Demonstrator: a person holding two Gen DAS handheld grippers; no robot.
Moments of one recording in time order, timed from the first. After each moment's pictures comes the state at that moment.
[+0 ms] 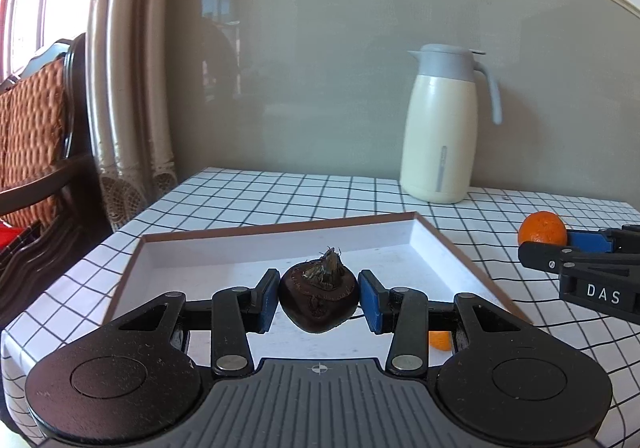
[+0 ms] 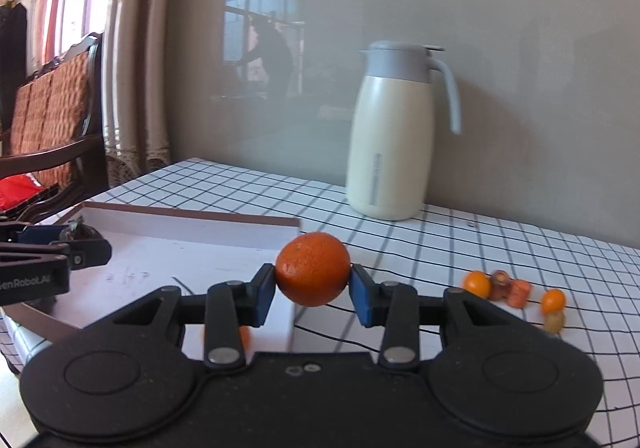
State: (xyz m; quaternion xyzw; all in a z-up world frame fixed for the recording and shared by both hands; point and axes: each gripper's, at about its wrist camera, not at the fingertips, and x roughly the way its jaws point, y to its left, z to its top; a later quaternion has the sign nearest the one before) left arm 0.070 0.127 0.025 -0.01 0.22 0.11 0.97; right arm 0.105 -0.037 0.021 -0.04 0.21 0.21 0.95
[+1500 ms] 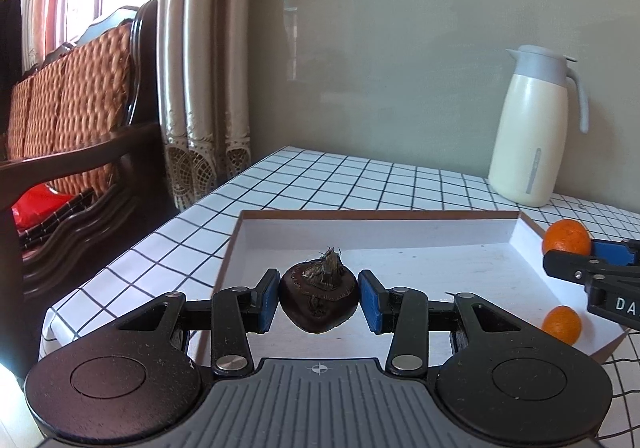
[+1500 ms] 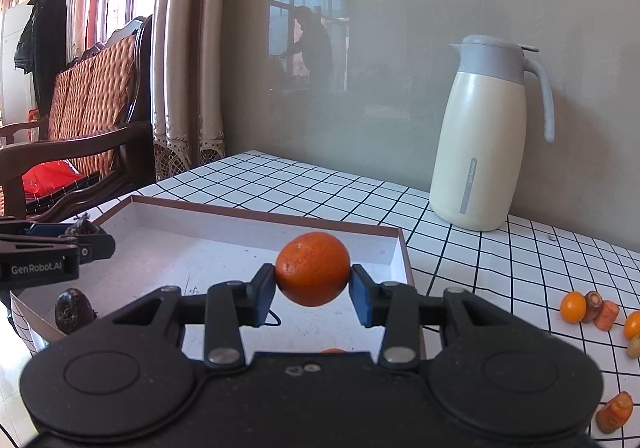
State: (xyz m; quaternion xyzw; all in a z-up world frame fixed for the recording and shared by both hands) left arm 0.070 0.205 0.007 -0.04 0.23 0.19 0.95; right arm 0.124 0.031 0.010 -0.05 0.22 0.26 0.94
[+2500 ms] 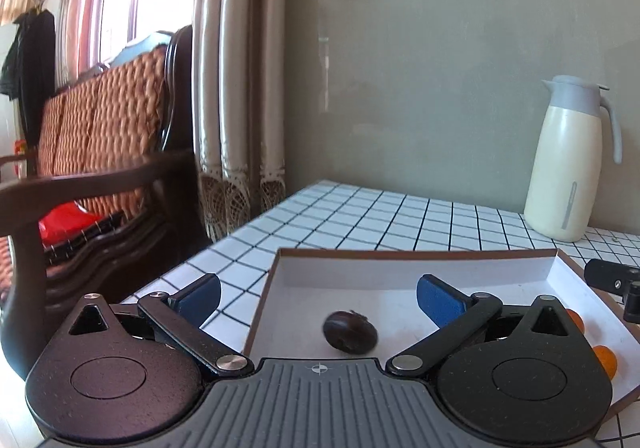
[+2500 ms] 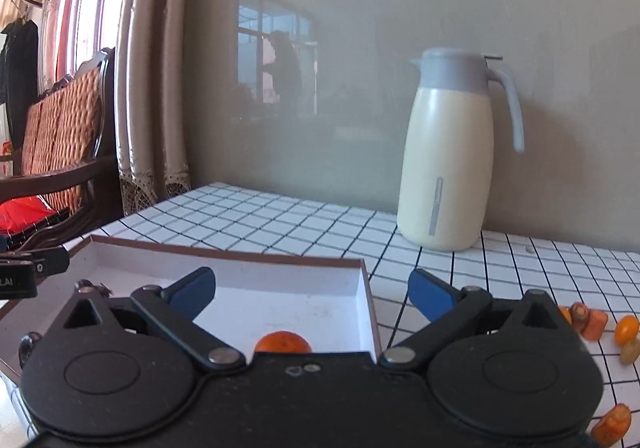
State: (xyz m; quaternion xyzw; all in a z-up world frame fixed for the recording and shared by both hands) left arm 0.078 0.218 0.006 -0.03 0.19 0.24 0.95; right arm 0.142 0.016 0.010 -0.02 0.19 0.23 0.96
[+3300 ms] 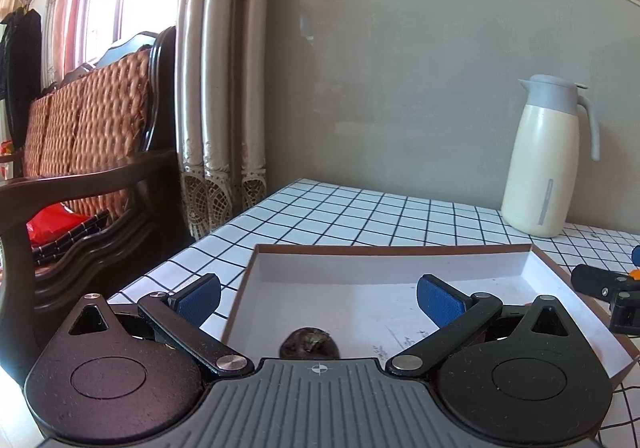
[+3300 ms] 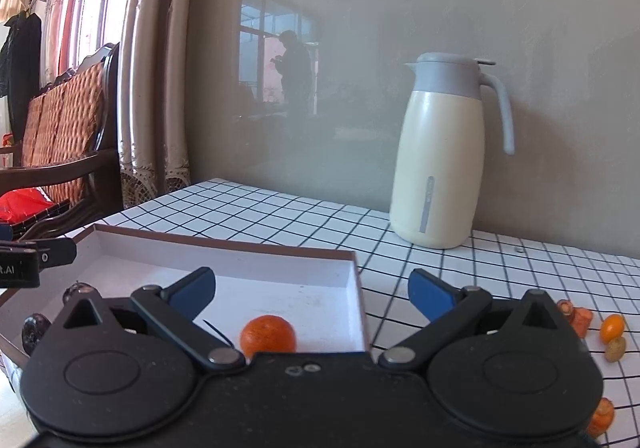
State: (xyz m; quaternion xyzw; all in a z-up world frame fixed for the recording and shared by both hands) left arm 0.069 0.200 0.012 -0.03 0.19 0.21 0.96; right arm 0.128 0.003 0.013 -0.02 0.18 0.21 0.96
